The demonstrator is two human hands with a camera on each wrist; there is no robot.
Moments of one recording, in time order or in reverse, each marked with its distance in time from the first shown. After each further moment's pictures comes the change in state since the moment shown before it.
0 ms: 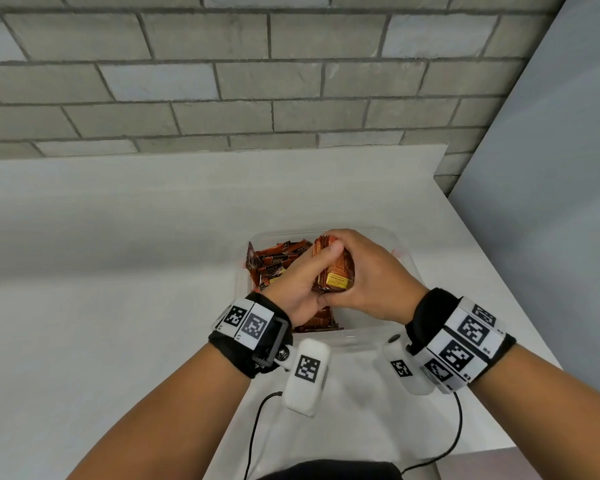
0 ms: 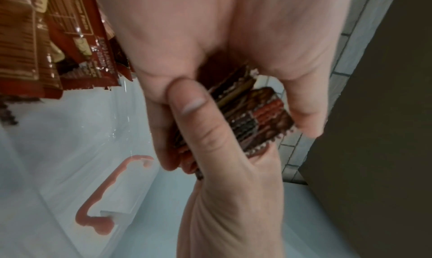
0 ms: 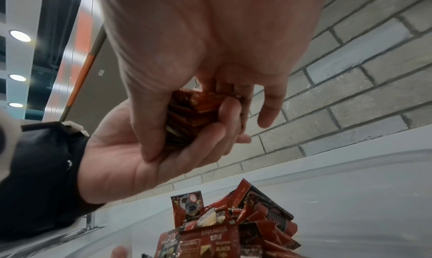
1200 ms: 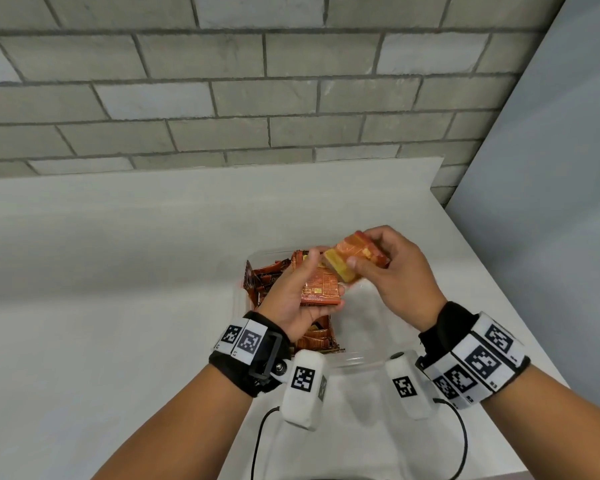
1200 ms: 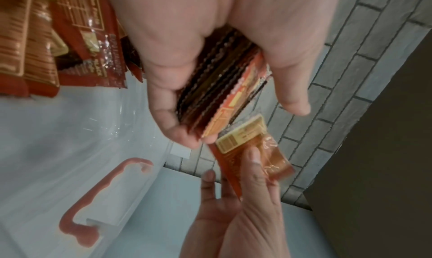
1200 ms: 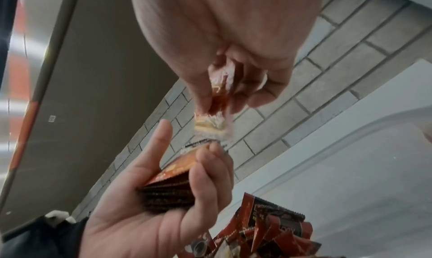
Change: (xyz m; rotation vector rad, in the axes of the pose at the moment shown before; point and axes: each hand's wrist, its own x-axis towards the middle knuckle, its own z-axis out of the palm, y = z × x) left_hand 0.011 -0.002 -0.018 -0.108 0.101 0.024; right_hand 0.007 0.022 -0.014 0.476 0.350 0.170
